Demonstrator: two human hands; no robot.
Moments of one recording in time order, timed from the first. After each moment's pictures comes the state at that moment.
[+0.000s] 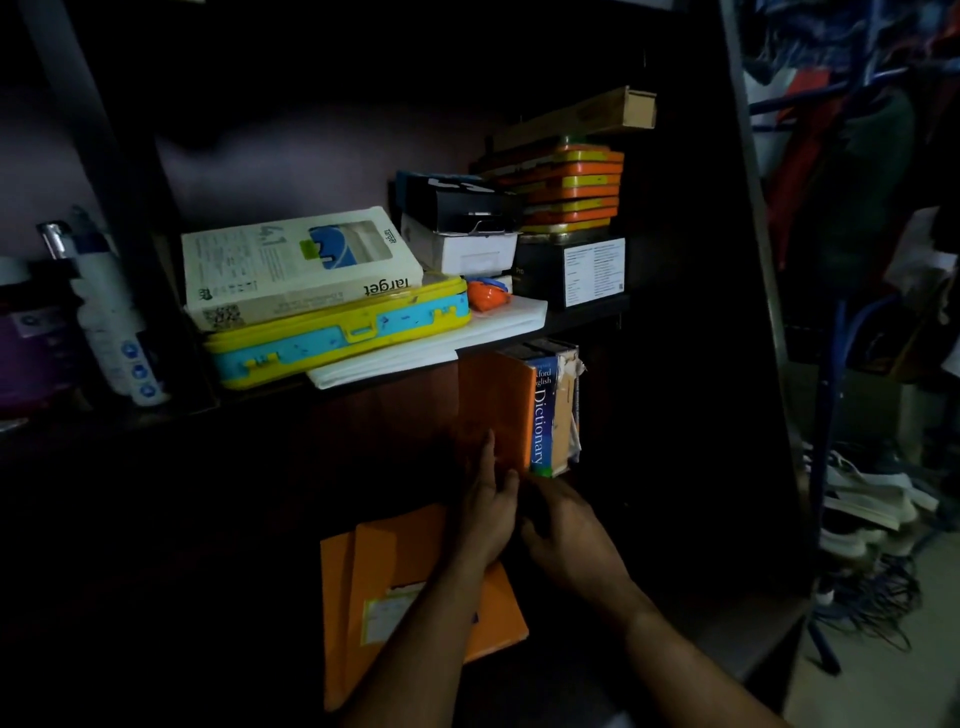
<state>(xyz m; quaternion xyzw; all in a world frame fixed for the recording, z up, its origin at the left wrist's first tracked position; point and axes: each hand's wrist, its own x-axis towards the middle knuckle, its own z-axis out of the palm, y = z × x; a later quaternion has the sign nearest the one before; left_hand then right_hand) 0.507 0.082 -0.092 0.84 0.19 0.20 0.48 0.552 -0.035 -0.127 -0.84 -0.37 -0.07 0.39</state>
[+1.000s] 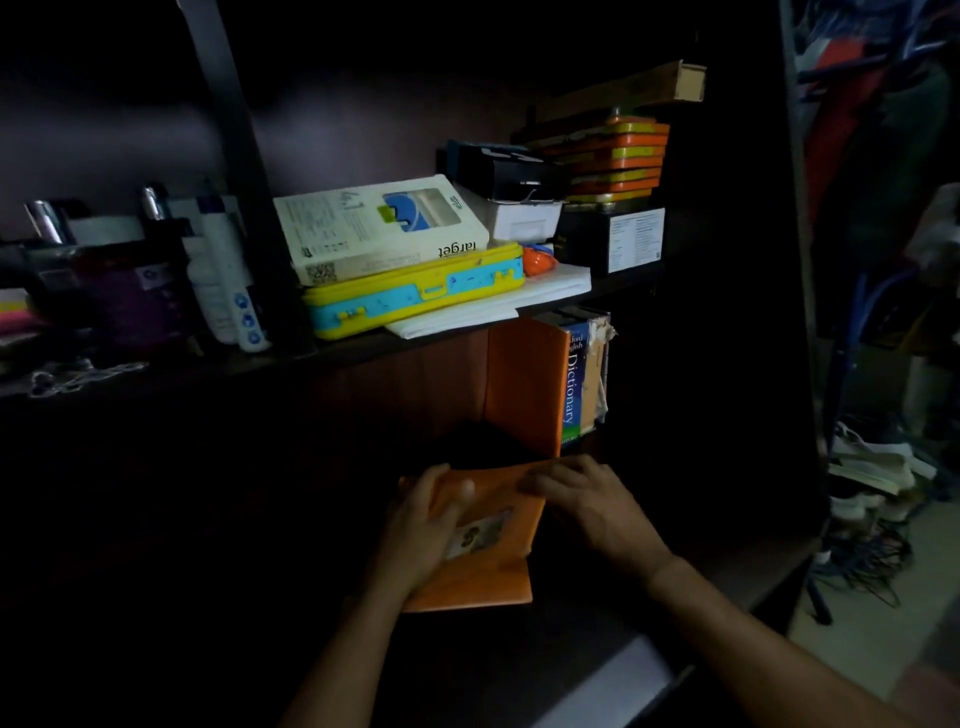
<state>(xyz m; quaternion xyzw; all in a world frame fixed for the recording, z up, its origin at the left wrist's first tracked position) 0.372 0.154 -0.107 0.89 0.21 0.18 0.36 0.503 -0.052 -0.113 -0.82 -0.52 -0.18 0.17</state>
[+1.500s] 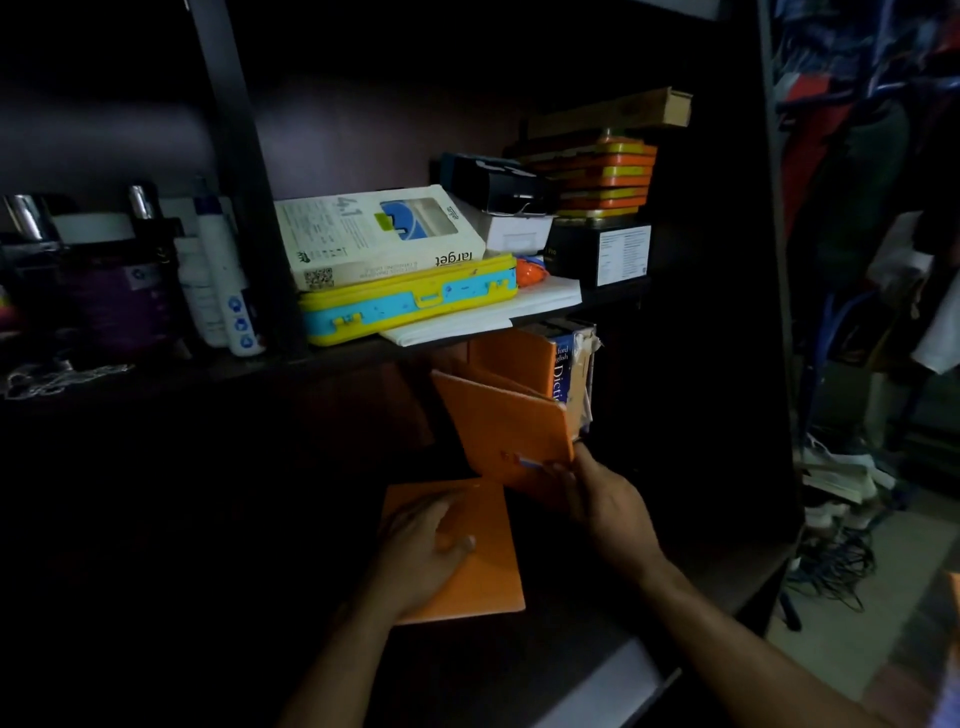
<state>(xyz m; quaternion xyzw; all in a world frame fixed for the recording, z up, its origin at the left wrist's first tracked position) 0.366 0.143 -0.106 0.94 0.18 0.09 0.28 0.503 -0.062 -0.115 -0.83 -0.37 -0.16 0.39</state>
